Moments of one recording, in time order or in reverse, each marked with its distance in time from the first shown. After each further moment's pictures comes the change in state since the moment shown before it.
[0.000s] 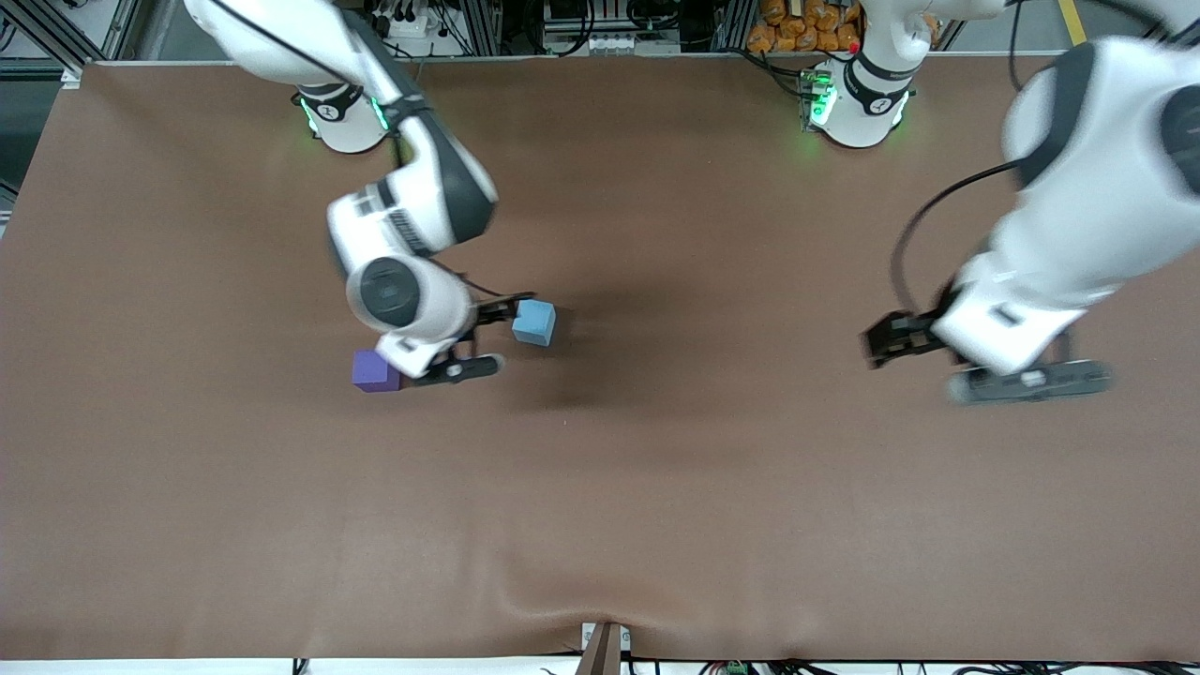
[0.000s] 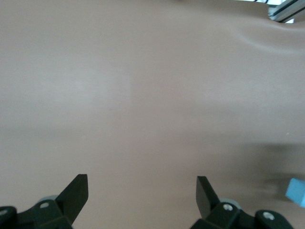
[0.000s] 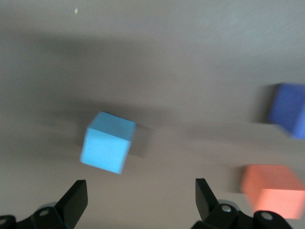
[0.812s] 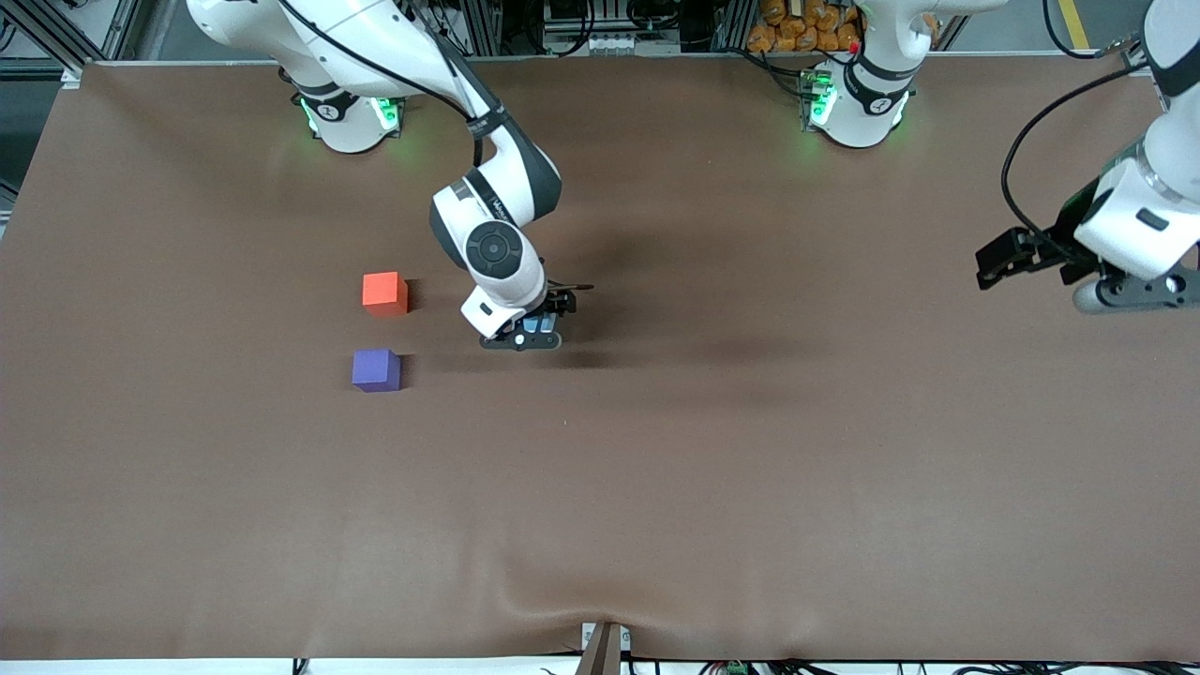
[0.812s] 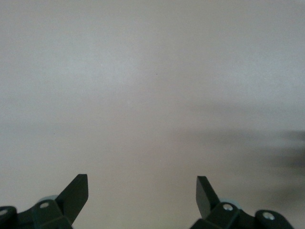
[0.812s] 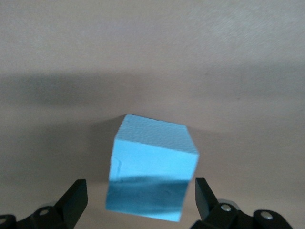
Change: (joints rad) left arm 0.126 -0.307 -0.003 -0.381 0.018 0.014 0.101; right arm 0.144 0.070 -0.001 -0.194 0.001 0.375 0.211
